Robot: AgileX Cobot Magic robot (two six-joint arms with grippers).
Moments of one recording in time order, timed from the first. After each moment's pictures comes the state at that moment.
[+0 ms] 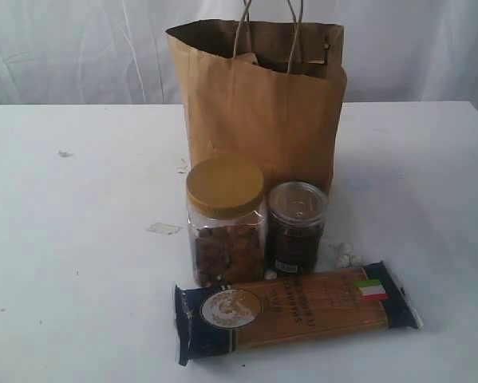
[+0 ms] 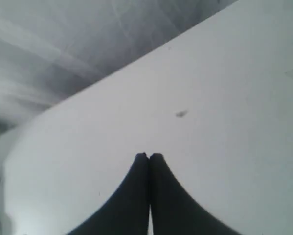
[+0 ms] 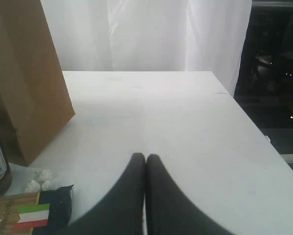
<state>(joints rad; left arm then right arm) -0.33 1.53 -1.80 0.37 1.14 0.15 0.02 0.00 0.00 -0.19 0.23 0.22</state>
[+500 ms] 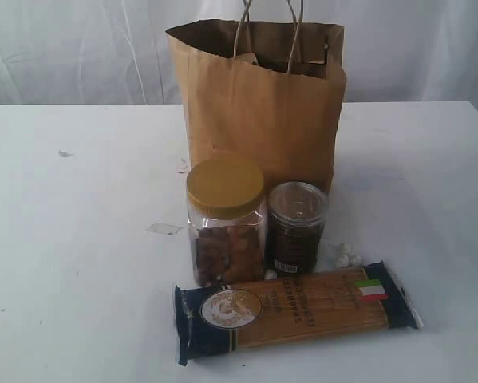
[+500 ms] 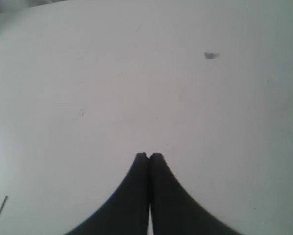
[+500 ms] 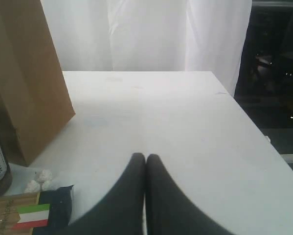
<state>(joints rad) -0.12 1.27 -1.23 0.36 0.87 -0.17 0.02 0.00 0.00 -0.19 0.23 0.22</state>
